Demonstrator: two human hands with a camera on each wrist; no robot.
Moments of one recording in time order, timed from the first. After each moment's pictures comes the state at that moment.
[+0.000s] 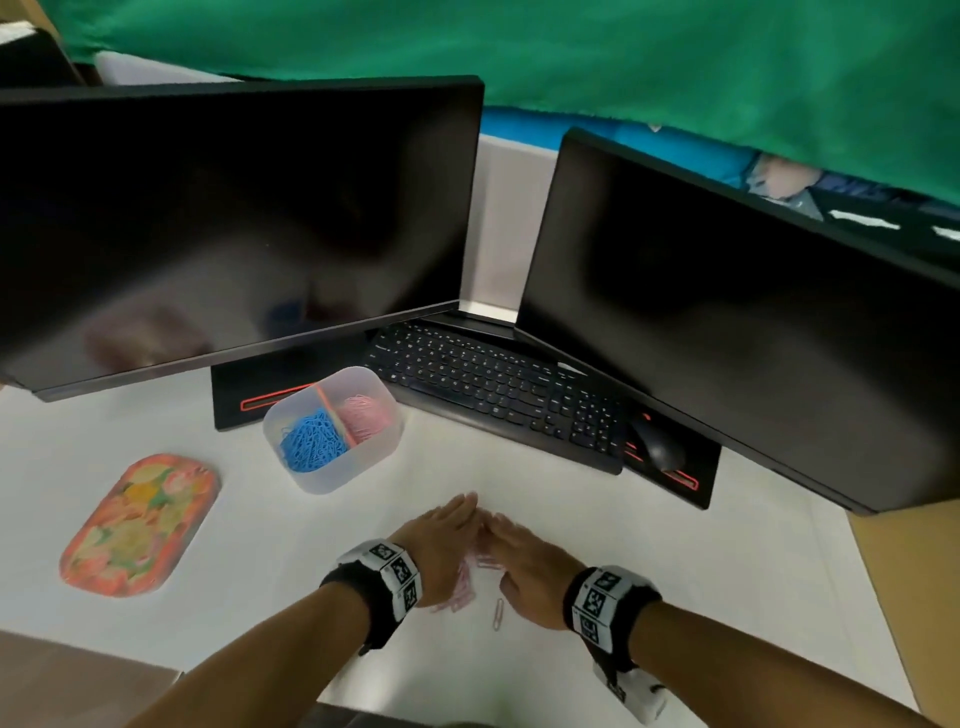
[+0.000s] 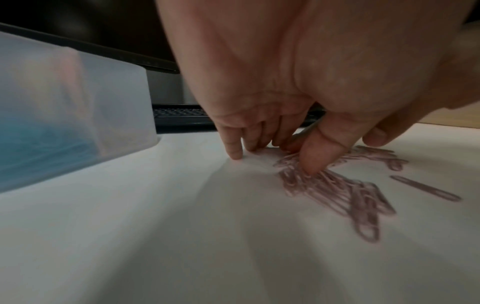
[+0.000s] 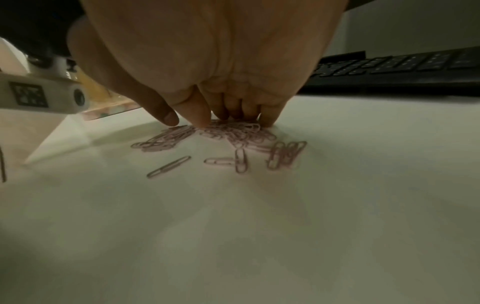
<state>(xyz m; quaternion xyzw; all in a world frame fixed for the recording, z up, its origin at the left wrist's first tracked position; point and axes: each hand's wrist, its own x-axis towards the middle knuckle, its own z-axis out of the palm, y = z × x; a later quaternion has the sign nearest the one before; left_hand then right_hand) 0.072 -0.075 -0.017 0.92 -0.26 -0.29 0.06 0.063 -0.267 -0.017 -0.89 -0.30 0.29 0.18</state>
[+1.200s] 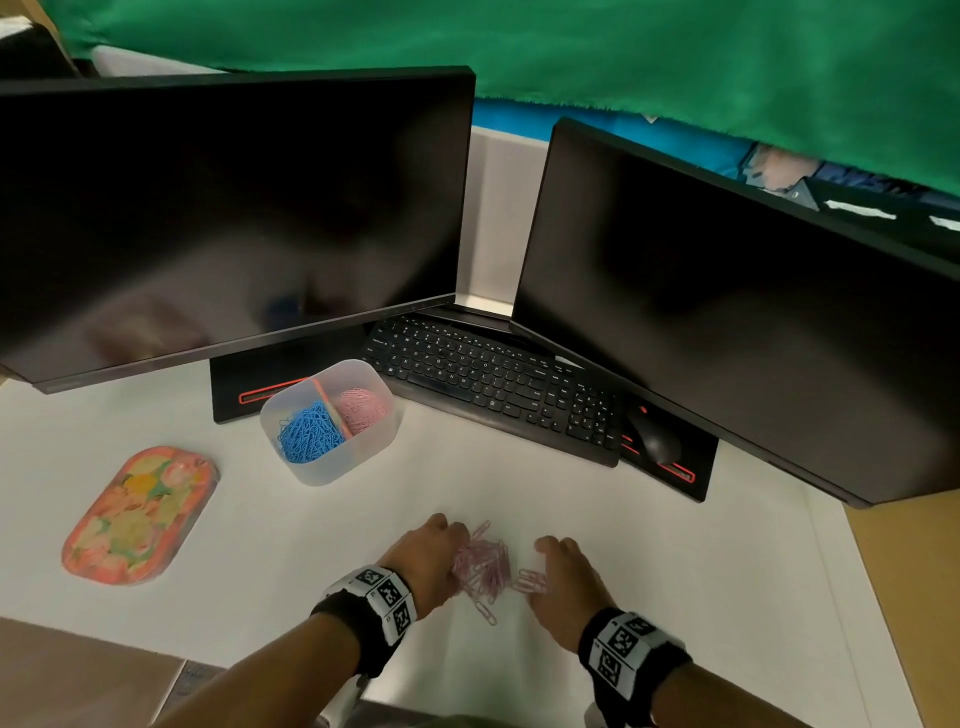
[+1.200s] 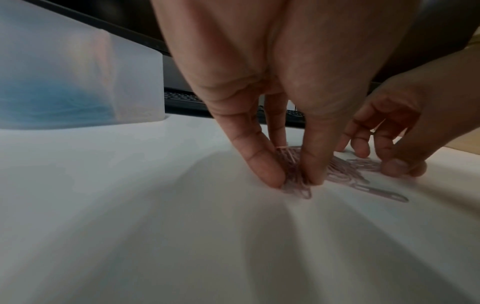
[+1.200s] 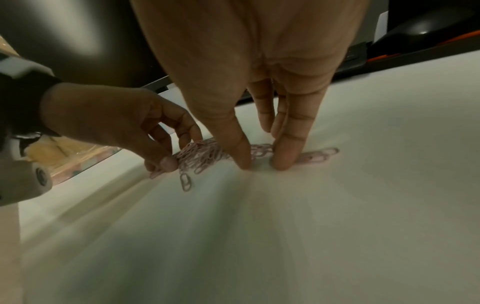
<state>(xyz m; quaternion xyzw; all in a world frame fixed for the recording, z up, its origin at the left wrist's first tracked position) 0.049 -0.080 -0.021 0.93 -0.12 -0.29 0.20 0.029 -0.286 -0.018 -0.94 0.02 0.28 0.21</state>
